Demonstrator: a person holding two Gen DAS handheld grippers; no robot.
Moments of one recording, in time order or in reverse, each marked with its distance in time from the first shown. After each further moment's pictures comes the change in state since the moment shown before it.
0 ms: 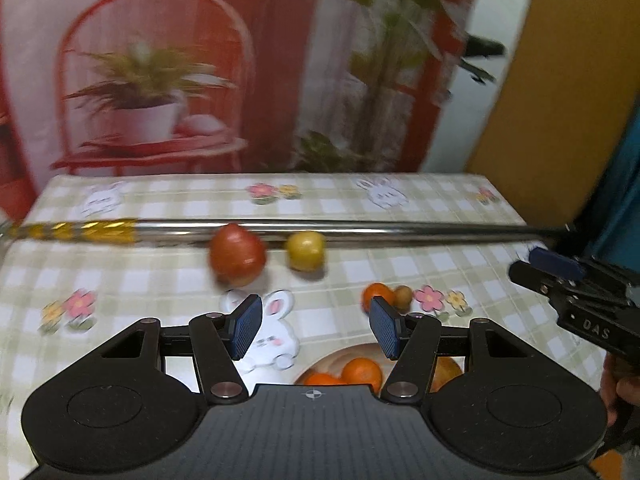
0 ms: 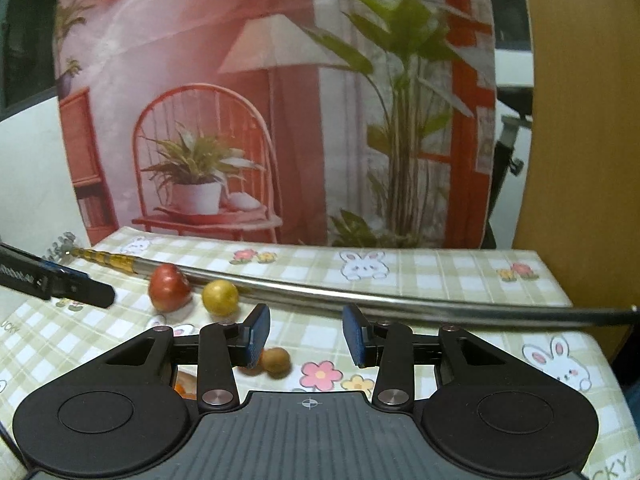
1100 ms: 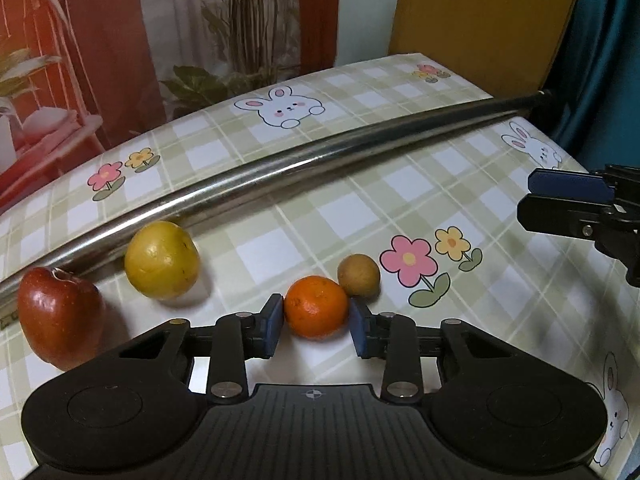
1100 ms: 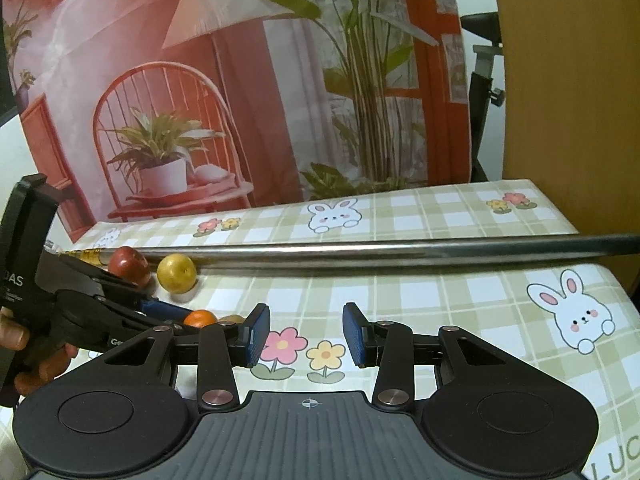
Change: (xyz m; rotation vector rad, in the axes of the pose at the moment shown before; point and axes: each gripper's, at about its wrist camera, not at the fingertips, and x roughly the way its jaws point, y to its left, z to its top) left arm 0.148 -0.048 0.009 0.314 0.216 -0.148; right arm 0.043 -0.046 -0.026 0.144 0.104 0.005
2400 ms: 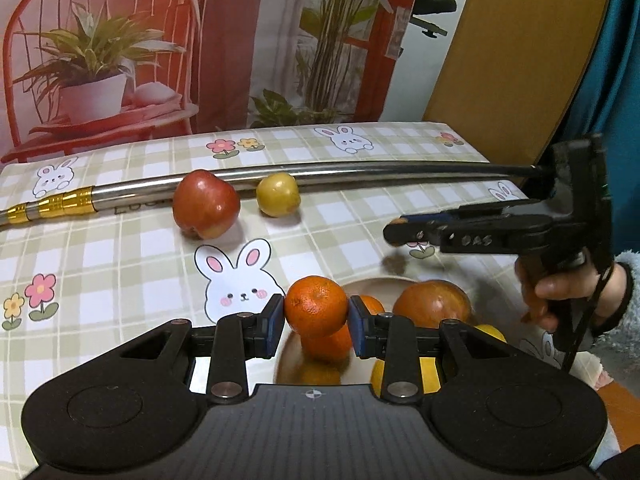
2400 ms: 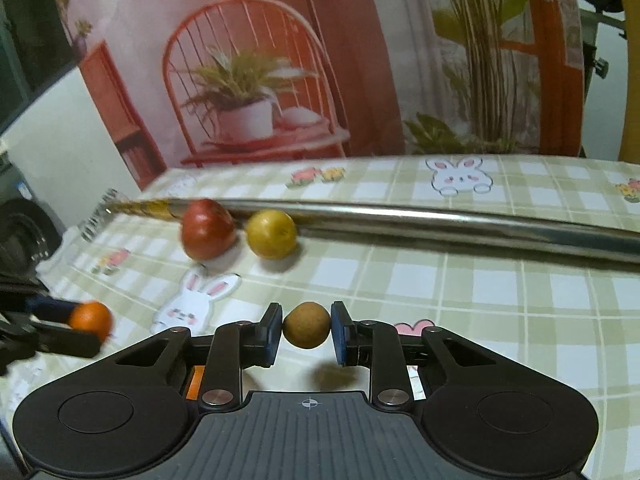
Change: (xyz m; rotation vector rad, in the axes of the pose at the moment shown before) left arm -0.131 0.030 -0.090 -0.224 -0.157 0.017; right arm 0.055 0.062 0.006 -0.072 0.157 0.237
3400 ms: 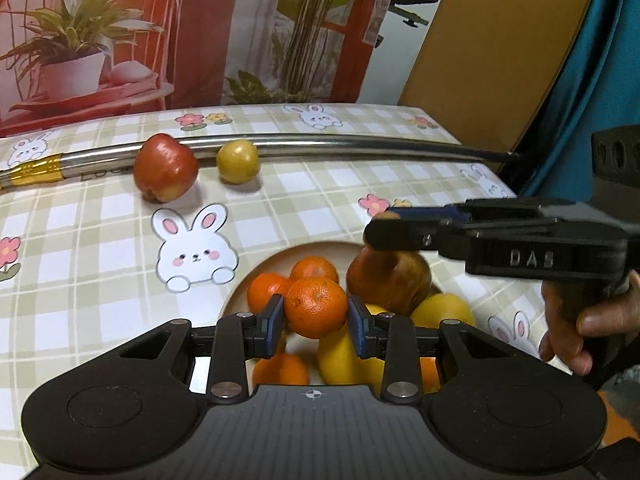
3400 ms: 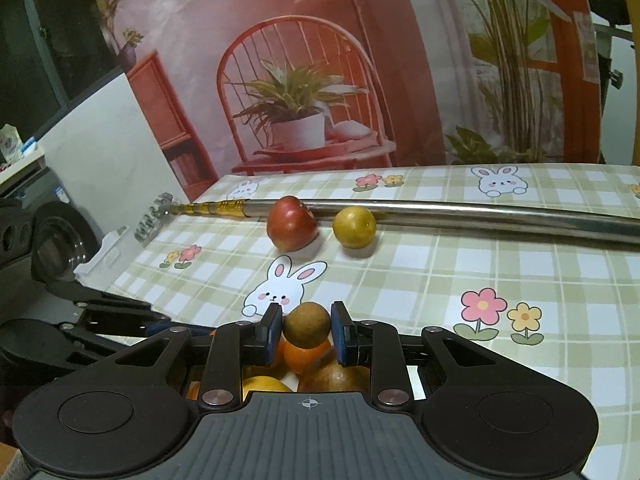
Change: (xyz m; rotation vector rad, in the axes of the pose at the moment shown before) left arm 0.008 -0.020 -0.024 -0.017 0.016 -0.072; right arm -0.047 0.058 -0.022 -0.010 -0.036 0.076
